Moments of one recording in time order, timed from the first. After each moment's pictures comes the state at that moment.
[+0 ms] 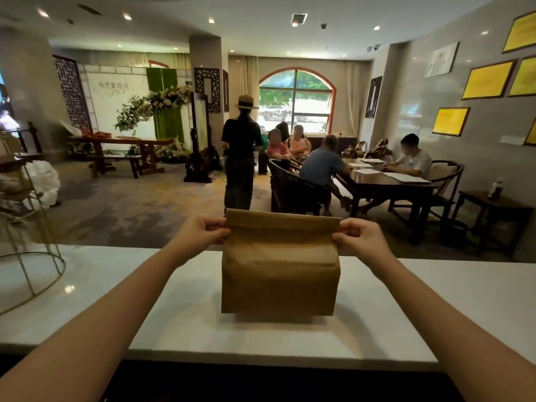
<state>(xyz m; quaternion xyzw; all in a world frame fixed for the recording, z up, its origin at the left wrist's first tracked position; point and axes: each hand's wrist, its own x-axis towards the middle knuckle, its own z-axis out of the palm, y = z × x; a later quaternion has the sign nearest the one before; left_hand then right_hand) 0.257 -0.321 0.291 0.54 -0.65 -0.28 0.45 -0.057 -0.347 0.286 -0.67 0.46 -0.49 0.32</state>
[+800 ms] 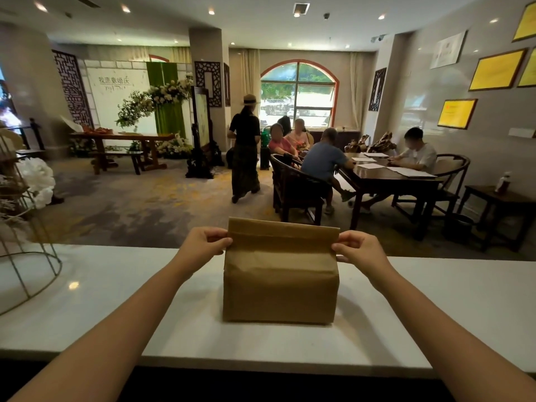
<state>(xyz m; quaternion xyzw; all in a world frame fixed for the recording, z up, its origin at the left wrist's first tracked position) 0.253 -0.339 0.259 0.58 -0.61 -0.27 0.47 -0.054 -0.370 0.252 -0.63 0.49 -0.48 0.36</state>
